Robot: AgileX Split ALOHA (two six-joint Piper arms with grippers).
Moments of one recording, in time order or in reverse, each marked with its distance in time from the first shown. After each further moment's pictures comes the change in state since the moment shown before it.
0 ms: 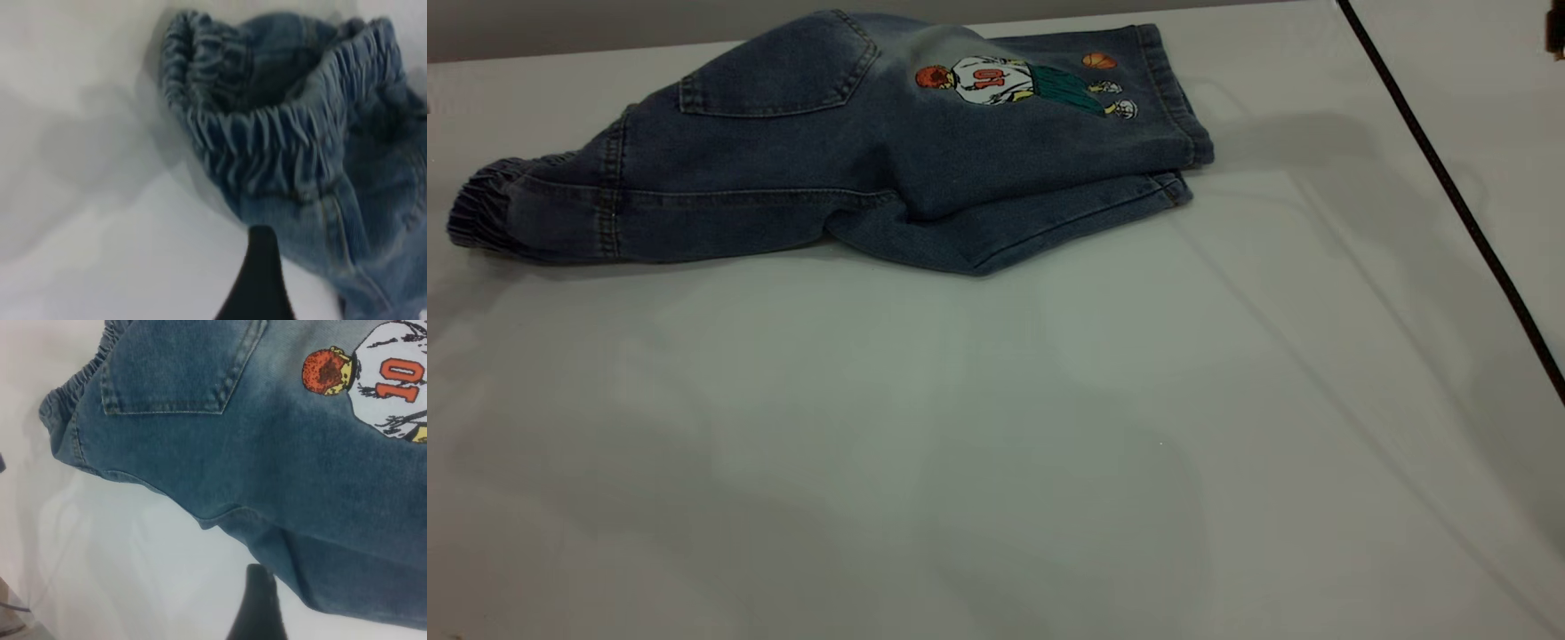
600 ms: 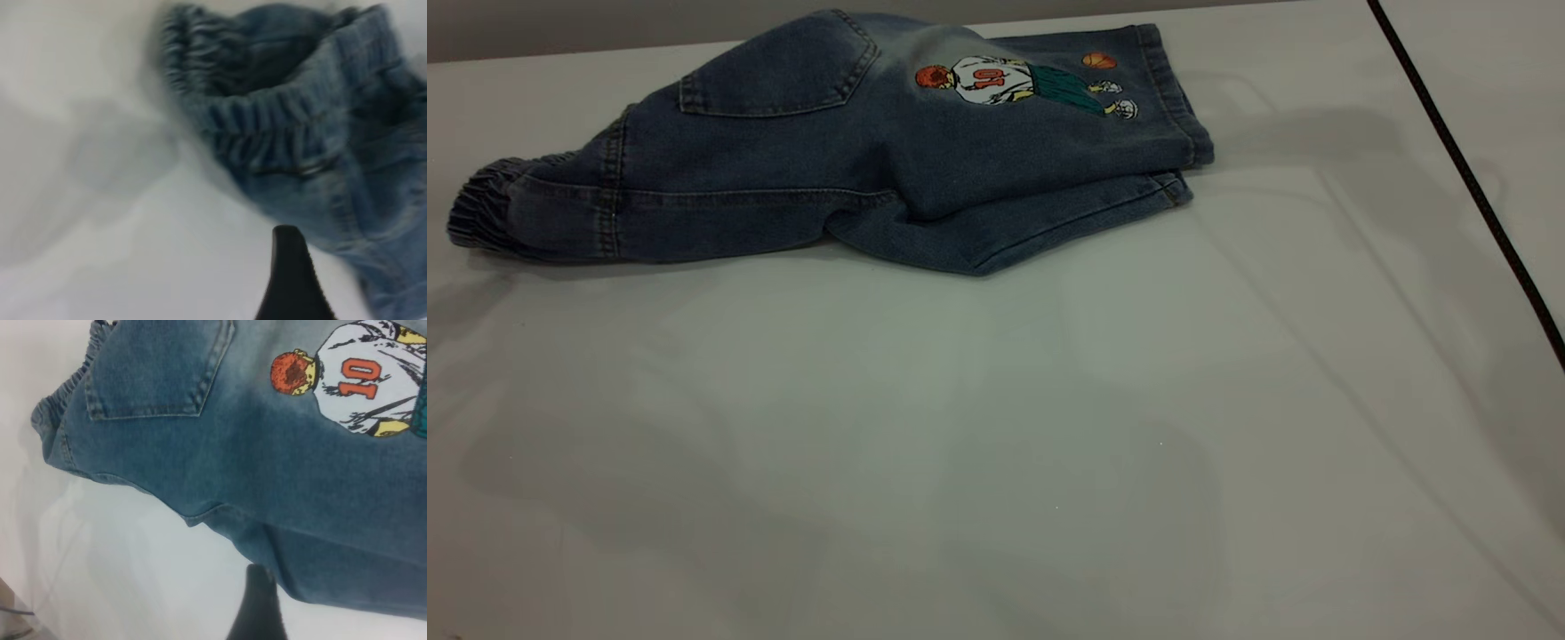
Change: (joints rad) left arm -0.002 -0.070 0.043 0.073 -0.023 0.013; right arm -0.029 0.000 0.000 0.001 0.024 0.009
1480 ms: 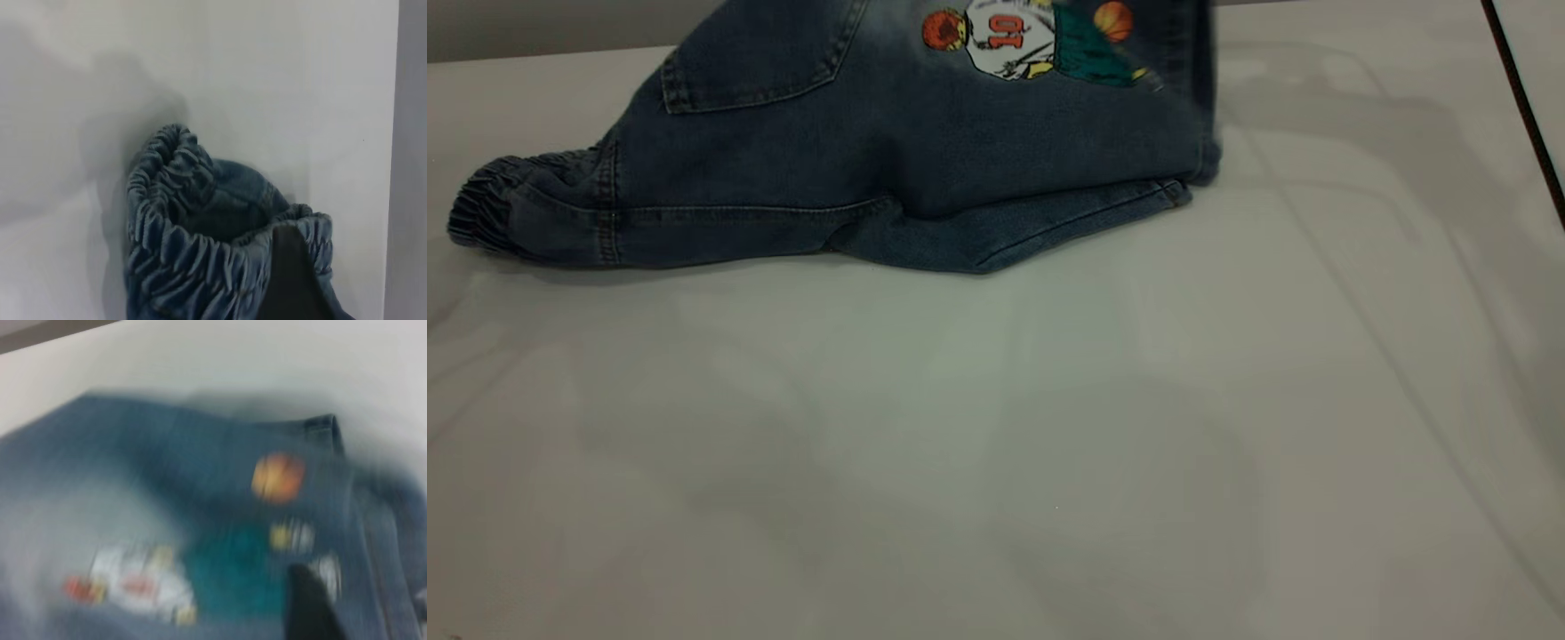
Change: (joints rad) left arm -0.174 0.000 0.000 -0.552 -0.400 -0.163; right arm -0.092 -0.001 -0.001 -0.195 -0.198 0.199
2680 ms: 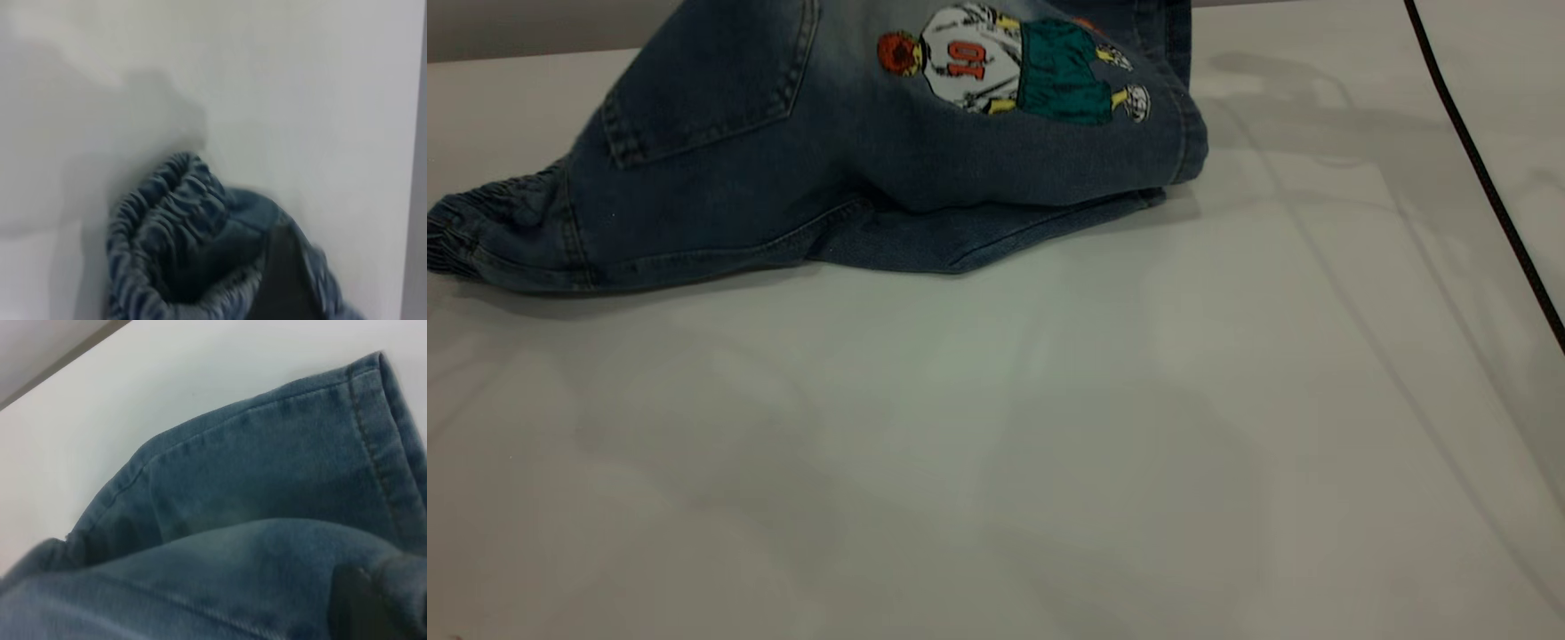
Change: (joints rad) left arm 0.001 0.000 0.000 -0.002 -0.083 -0.032; right arm 0.000 0.002 0.199 0.316 -0.109 -0.056
